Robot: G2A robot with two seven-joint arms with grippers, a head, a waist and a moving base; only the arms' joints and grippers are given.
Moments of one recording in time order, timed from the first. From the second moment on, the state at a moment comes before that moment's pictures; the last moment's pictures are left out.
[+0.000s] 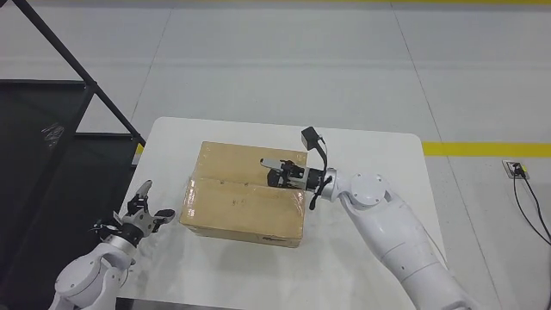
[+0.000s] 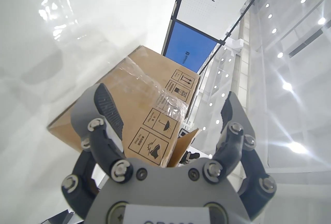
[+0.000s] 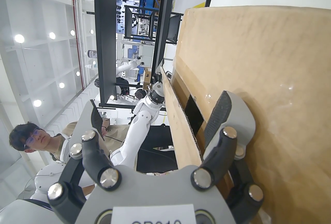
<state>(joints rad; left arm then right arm) 1.31 -1.12 -1.66 -1.43 -0.64 0.16 -0.38 -0.54 -1.45 0.99 -0.84 0.25 -0.36 0.89</state>
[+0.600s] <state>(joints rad) 1.14 -1.16 -1.51 -1.26 -0.75 0.14 -0.23 -0.64 -1.42 1.05 -1.10 0.17 -0.38 0.83</state>
